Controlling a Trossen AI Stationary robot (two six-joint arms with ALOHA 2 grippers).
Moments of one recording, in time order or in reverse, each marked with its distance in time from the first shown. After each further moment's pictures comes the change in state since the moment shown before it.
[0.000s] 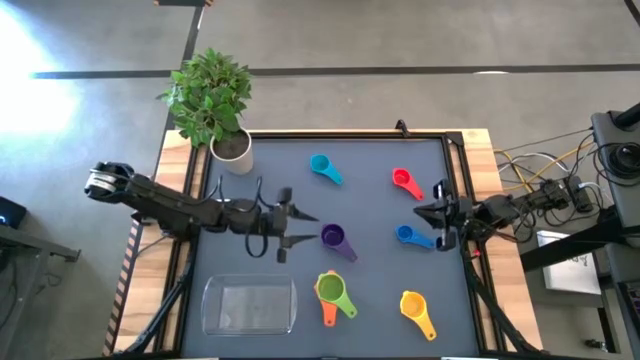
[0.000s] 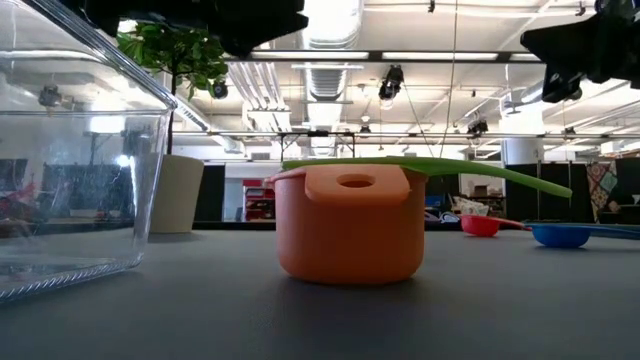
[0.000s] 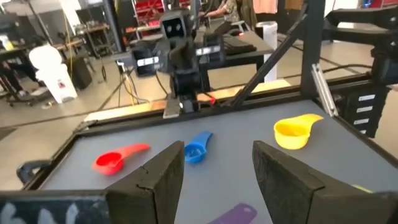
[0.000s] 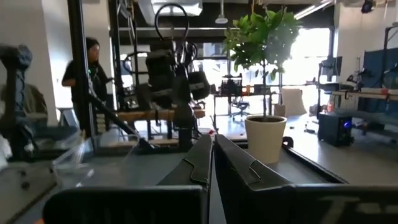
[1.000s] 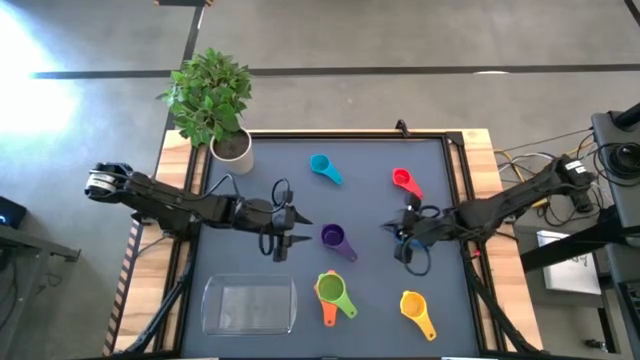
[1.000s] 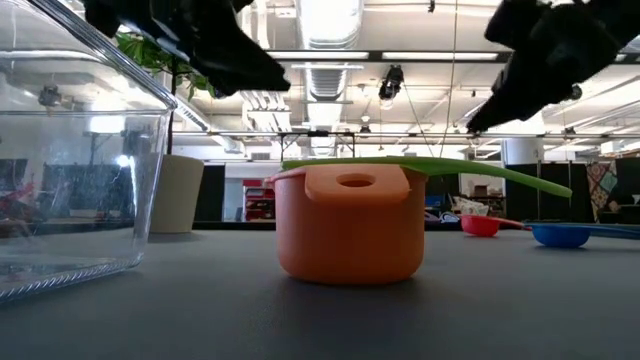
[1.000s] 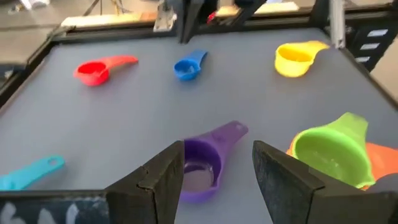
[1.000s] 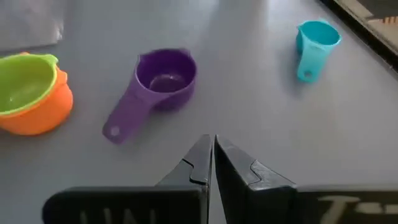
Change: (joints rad) left arm 0.038 0.000 0.067 -0.416 0.041 -0.147; right arm 0.000 1.028 0.545 -0.470 0.078 0.432
